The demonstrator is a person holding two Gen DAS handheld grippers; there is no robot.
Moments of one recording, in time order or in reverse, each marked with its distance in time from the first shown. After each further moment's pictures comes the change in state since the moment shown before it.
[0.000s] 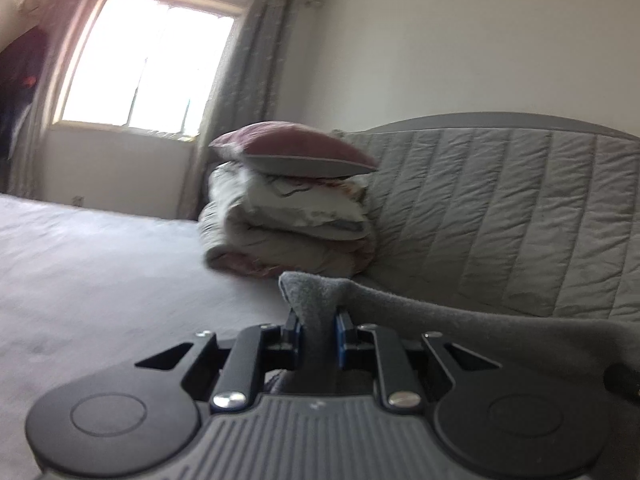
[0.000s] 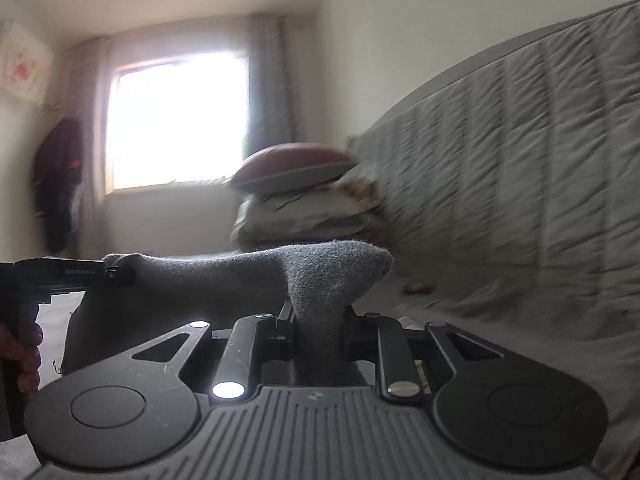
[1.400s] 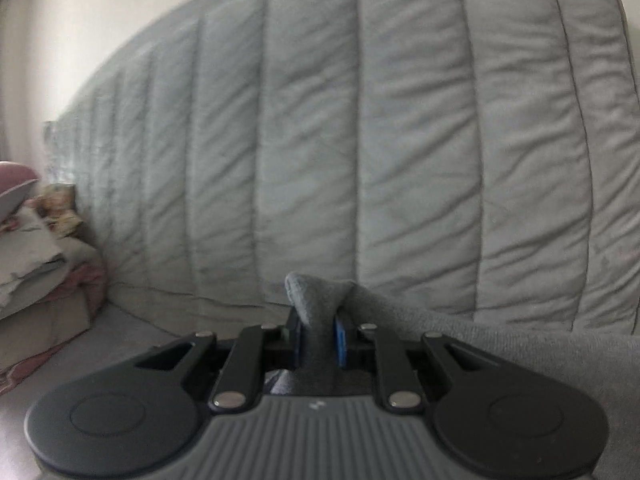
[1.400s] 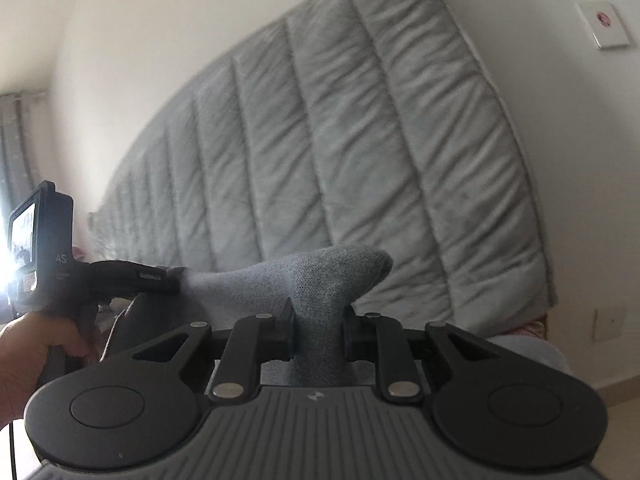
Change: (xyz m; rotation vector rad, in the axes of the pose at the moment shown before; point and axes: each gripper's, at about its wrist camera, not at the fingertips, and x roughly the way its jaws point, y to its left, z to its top) left arm 0.220 -0.344 0.034 0.464 0.270 -0.577; right arm 0.002 -0.162 0.032 0.368 -0.058 -0.703
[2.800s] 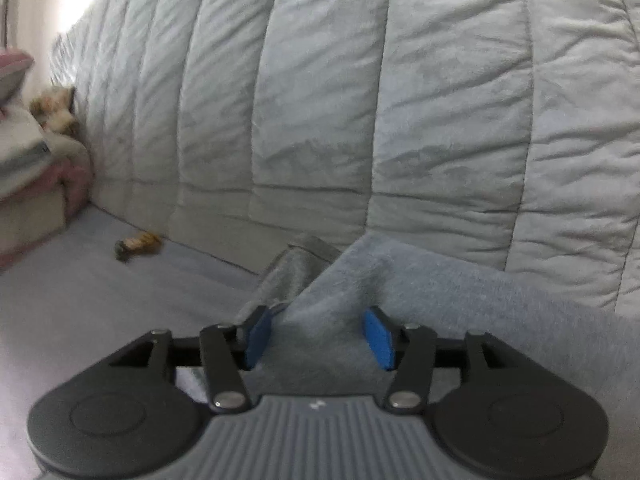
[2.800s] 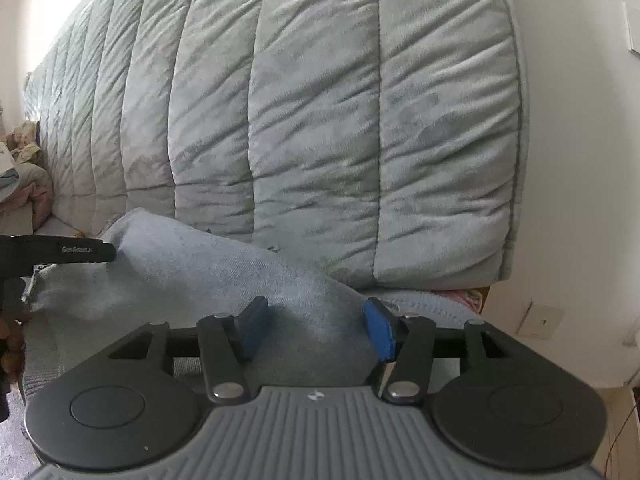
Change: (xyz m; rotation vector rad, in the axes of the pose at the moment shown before) left arm 0.050 -0.006 -0.089 -0.123 0.107 0.037; right arm 0.070 -0.028 -0.032 -0.246 0.257 -0.206
